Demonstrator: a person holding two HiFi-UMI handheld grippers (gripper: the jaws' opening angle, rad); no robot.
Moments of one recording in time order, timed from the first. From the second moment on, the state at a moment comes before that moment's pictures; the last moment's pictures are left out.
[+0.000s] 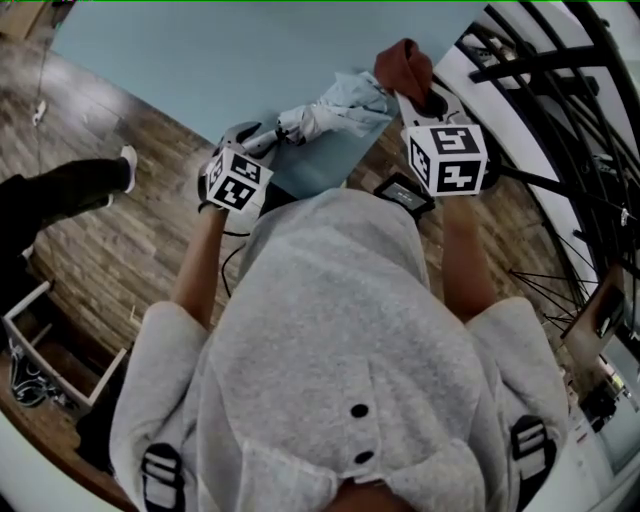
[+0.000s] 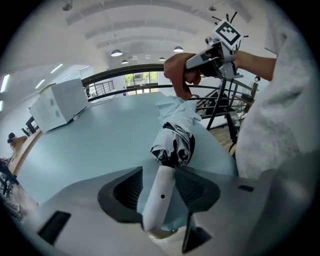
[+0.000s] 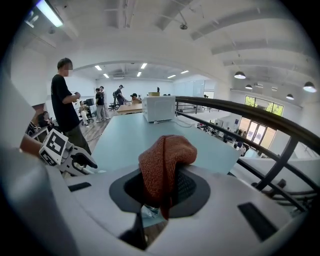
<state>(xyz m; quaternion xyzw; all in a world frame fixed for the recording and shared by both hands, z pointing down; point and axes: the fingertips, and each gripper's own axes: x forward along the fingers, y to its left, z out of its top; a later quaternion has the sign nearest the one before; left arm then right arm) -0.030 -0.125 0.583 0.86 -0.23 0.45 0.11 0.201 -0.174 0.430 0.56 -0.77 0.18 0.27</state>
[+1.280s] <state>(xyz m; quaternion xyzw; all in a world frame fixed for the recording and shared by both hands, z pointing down) -0.032 -0.169 0.618 0.83 -0.27 0.47 0.16 0.208 -0.216 0.533 0.57 -0.71 0.24 0.34</state>
